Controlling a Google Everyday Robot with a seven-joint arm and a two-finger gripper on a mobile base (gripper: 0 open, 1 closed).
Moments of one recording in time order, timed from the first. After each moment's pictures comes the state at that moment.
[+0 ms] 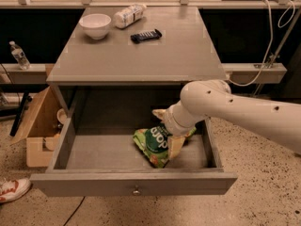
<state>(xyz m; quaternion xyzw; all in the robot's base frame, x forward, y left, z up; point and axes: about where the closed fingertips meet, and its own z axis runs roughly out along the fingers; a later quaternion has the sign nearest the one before) 0.566 -0.045 0.645 -0.80 0.55 0.02 0.23</state>
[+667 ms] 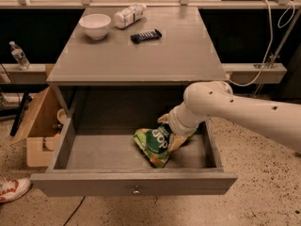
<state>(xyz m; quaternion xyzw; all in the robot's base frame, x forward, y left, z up) 0.574 -0.066 0.627 -0.80 0.56 0.01 0.21</state>
